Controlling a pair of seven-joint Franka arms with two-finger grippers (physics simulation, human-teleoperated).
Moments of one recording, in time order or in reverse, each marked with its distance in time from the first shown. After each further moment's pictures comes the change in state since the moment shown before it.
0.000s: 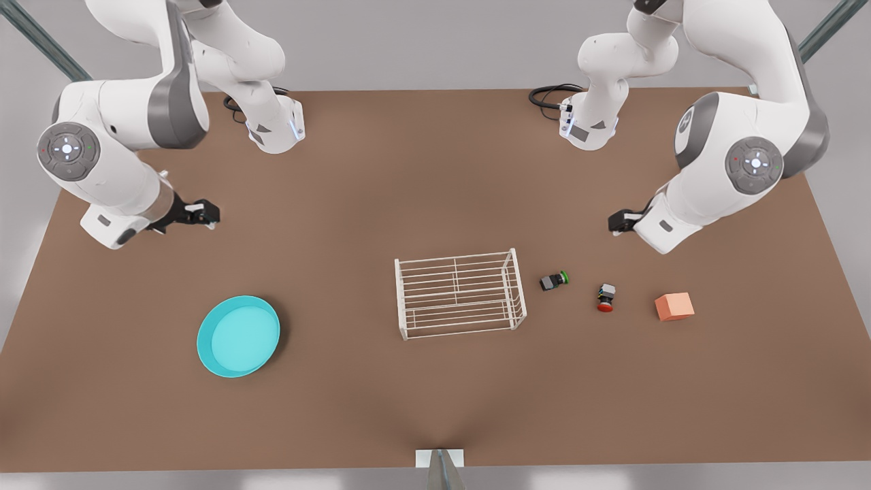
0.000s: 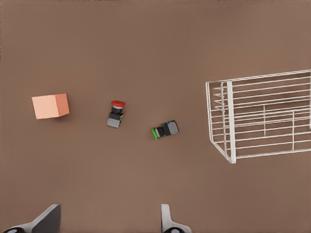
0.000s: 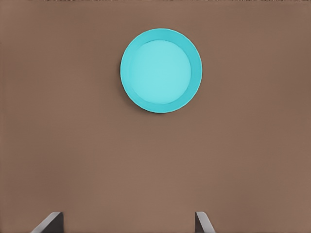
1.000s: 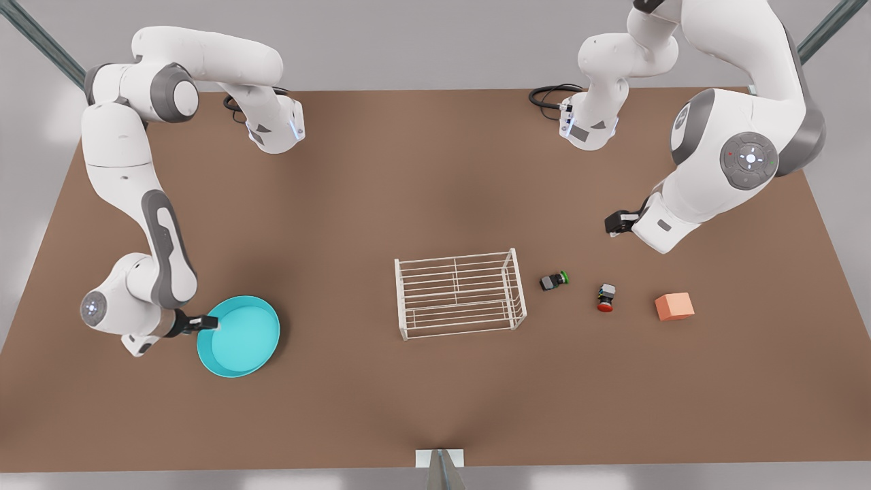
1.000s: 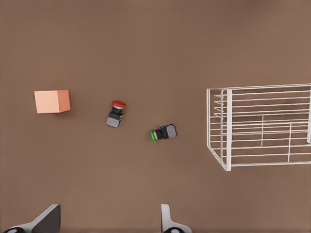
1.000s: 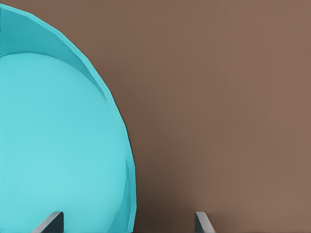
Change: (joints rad) left arm 0.001 -0.002 -0.018 0.005 0.004 0.001 -0.083; right arm -0.334 0.647 0.010 -0.133 0.222 0.821 -0.382
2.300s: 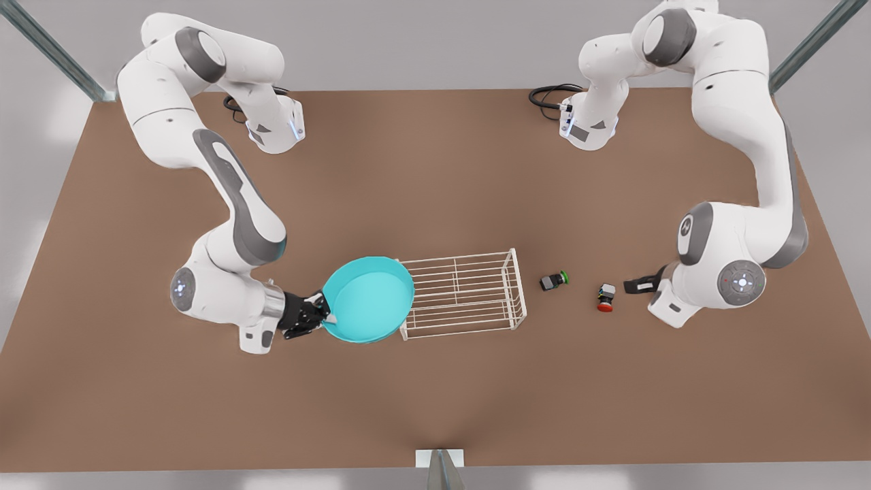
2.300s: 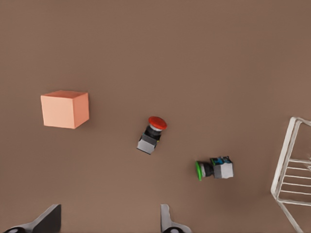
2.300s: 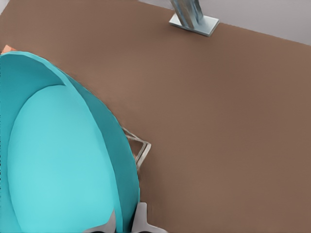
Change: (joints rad) left arm 0.136 0.325 -0.010 -0.006 0.137 0.137 -0.009; right arm 0.169 -0.107 0.453 0.214 0.118 -0.157 -0.023
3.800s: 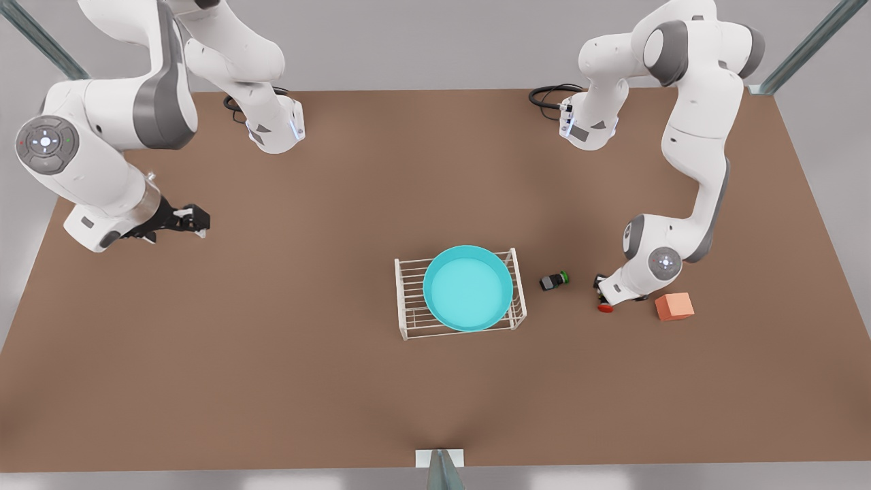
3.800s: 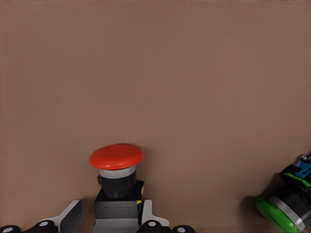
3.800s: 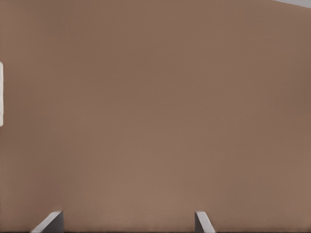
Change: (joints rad) left arm -0.038 0.000 0.127 -0.654 0.013 0.915 0.482; right arm 0.040 -0.526 -0.355 -0.066 -0.338 -0.611 0.379
